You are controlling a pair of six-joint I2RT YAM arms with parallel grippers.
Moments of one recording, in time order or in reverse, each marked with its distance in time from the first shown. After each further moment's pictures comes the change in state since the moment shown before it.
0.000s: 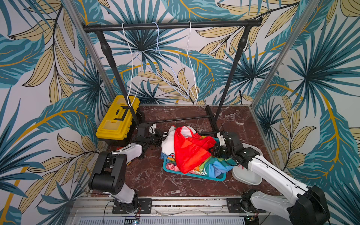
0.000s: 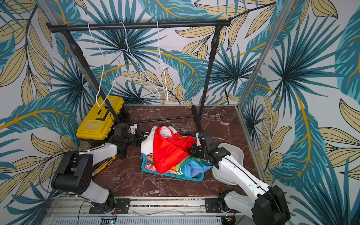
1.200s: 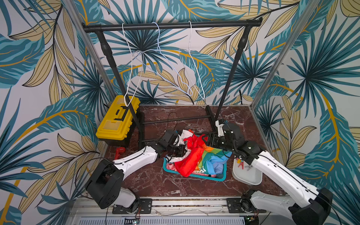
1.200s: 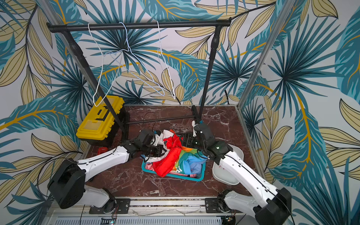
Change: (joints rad) left arm -0.499 -0.074 0.153 -0.535 -0.319 0.507; right arm 0.107 -0.021 0.279 -0.127 0.177 -0.051
